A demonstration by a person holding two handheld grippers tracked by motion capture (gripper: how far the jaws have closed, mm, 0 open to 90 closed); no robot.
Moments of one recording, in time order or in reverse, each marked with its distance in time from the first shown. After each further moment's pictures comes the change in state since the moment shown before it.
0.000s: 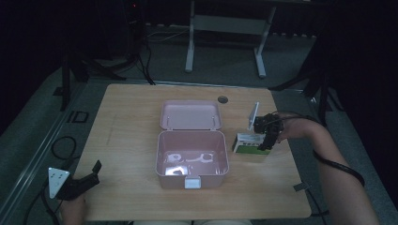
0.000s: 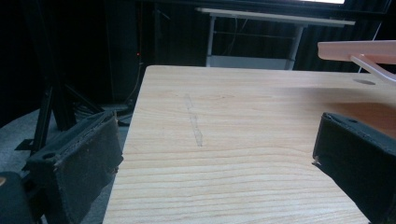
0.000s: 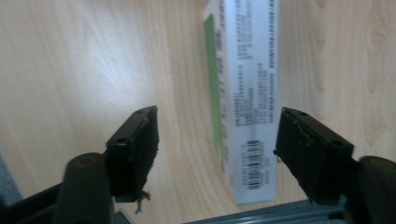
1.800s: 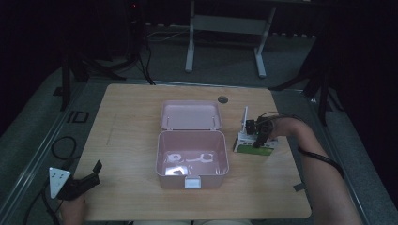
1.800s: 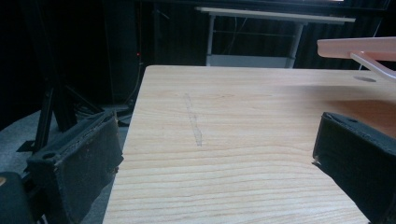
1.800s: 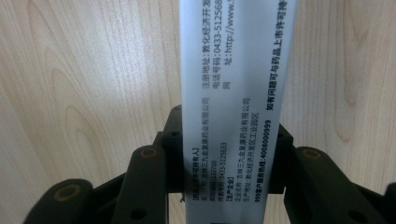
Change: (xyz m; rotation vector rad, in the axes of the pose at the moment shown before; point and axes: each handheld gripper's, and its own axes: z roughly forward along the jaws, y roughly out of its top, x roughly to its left) left arm -0.001 0.000 0.000 0.005 0.000 0.013; right arm -0.027 0.011 0.053 0.086 0.082 -0.039
